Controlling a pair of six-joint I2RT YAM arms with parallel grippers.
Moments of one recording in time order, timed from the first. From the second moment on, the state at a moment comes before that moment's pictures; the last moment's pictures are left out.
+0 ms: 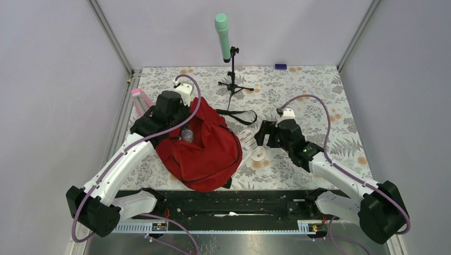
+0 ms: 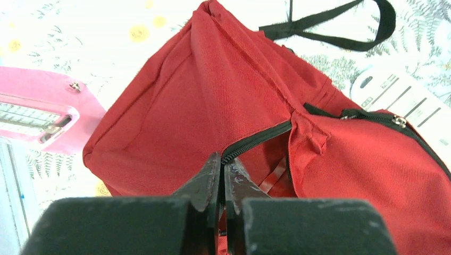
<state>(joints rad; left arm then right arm) -0.48 1.13 1.09 -0.59 -0.16 -0.06 0.64 1.07 0.60 -0.06 0.14 0.51</state>
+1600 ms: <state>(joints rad) -0.44 1.10 1.09 -0.58 -0.12 -0.06 0.38 1.41 0.59 -0.01 -0.35 0.61</state>
